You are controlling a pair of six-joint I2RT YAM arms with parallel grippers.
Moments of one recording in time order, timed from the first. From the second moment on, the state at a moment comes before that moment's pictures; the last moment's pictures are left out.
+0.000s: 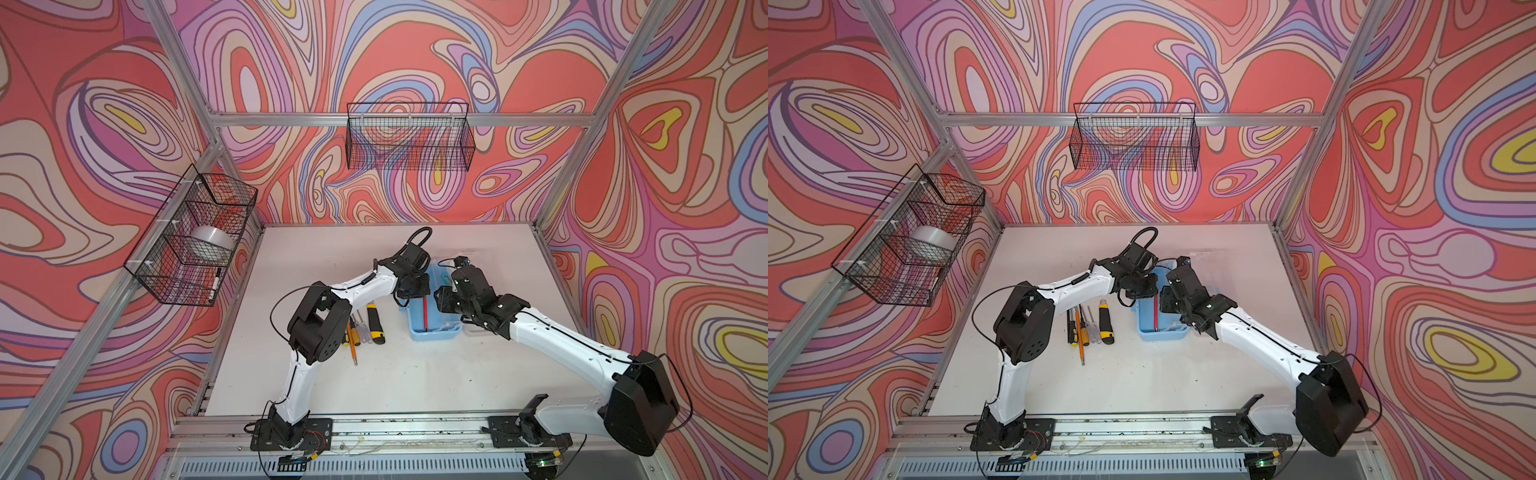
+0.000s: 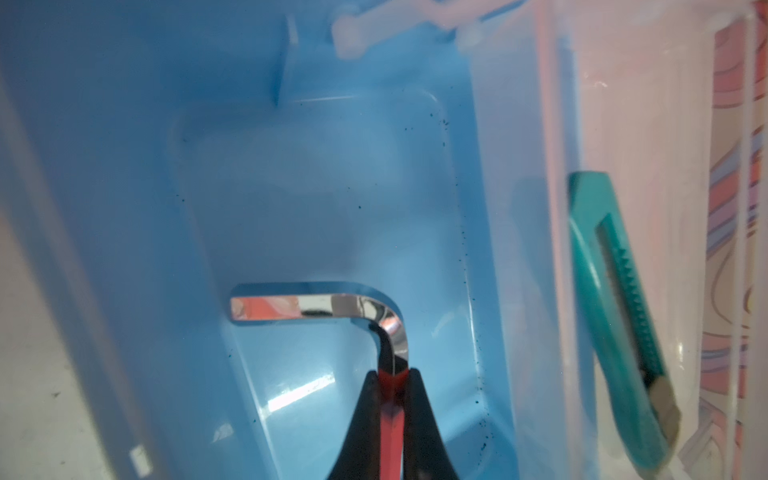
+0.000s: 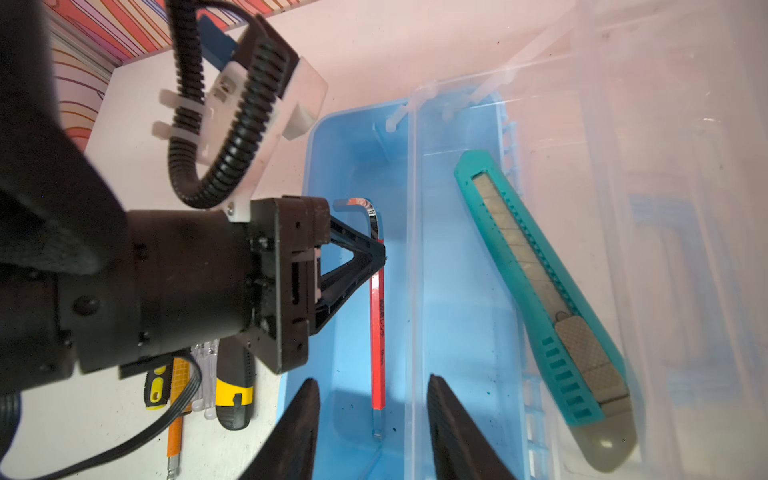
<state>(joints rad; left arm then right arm) -0.70 2.13 1.65 -0.54 0.17 -0.68 0.62 1.33 0.94 -0.38 0.13 0.59</state>
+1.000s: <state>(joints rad) -0.70 1.71 1.32 -0.40 0.10 -0.63 0.62 1.37 1.03 -0.37 0.06 0.55</state>
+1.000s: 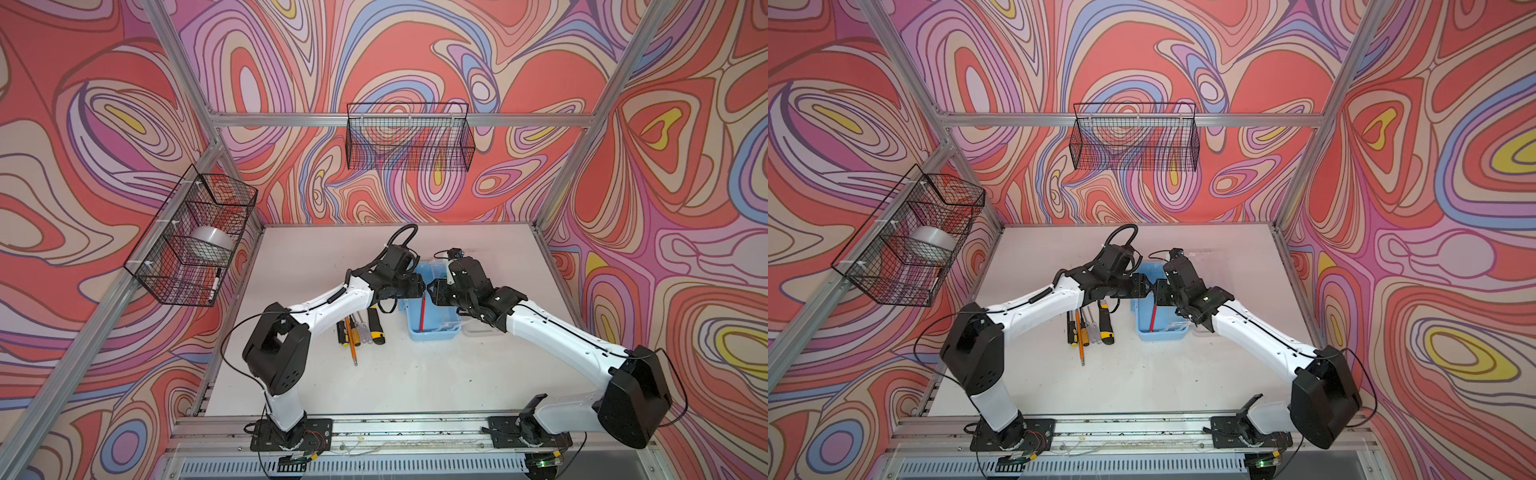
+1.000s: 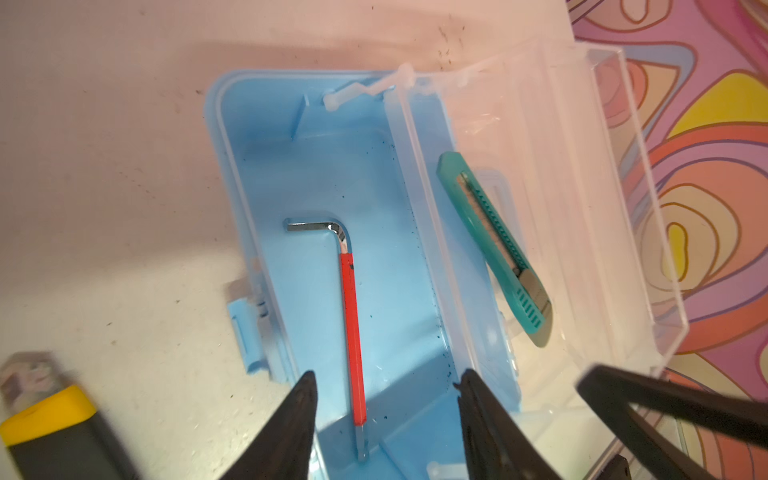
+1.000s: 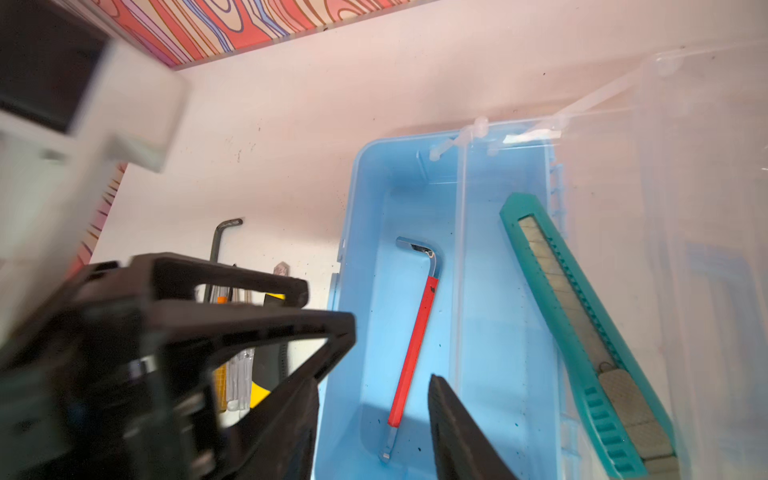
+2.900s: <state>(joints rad) -0.35 1.46 0.79 -0.43 -0.13 -0.63 0.74 1.63 1.12 -0.28 -0.11 0.56</state>
